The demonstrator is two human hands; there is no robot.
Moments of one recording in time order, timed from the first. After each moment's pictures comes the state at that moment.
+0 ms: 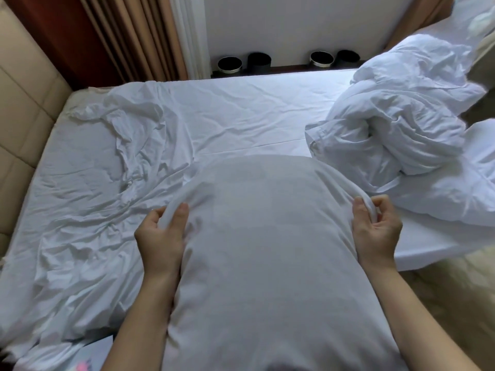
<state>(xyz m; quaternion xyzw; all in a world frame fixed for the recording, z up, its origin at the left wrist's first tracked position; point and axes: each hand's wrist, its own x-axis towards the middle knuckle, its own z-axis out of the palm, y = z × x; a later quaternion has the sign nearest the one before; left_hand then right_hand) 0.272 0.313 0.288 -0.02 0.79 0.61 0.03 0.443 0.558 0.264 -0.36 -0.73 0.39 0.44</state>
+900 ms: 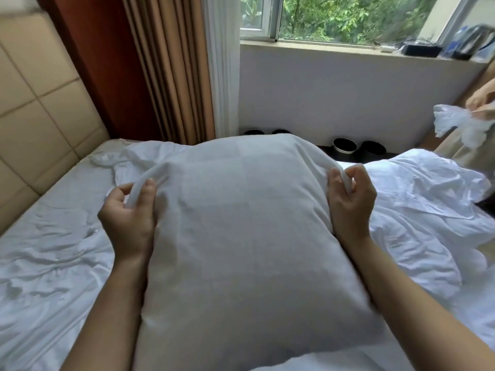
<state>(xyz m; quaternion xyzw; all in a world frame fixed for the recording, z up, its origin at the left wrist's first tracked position) 0.255 0.613 0.399 -0.05 0.76 0.60 -0.25 0.320 0.903 0.388 -0.12 -0.75 0.41 0.50</state>
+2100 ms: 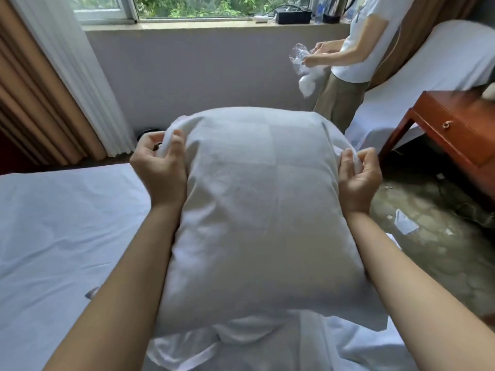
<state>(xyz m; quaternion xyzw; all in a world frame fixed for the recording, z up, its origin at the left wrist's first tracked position) 0.273 1.180 0.400 0.11 0.69 0.68 -0.21 0.432 1.409 0.347 -0.30 -0.69 0.30 0.58</state>
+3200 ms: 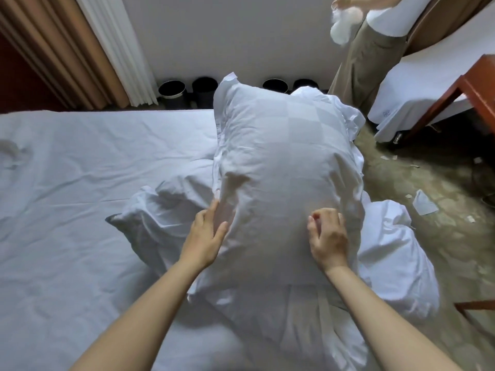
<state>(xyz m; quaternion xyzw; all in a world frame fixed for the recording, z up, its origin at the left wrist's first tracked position) 0.408 1.103 0.206 0.22 0.90 0.32 0.17 0.545 1.330 0.193 -0.26 -0.89 0.20 0.31</state>
